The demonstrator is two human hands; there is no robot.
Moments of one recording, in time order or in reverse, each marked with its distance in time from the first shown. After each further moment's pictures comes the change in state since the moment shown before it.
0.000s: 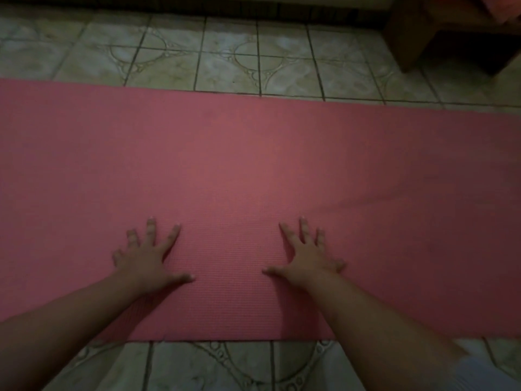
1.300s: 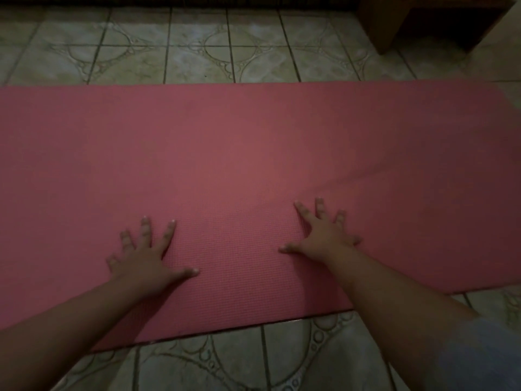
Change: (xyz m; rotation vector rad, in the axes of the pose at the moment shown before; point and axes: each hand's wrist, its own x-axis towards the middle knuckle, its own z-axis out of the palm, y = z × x) left_hand 0.016 0.029 -0.003 -0.063 0.016 0.006; right_hand 0.027 0.042 -0.042 0.000 0.042 0.125
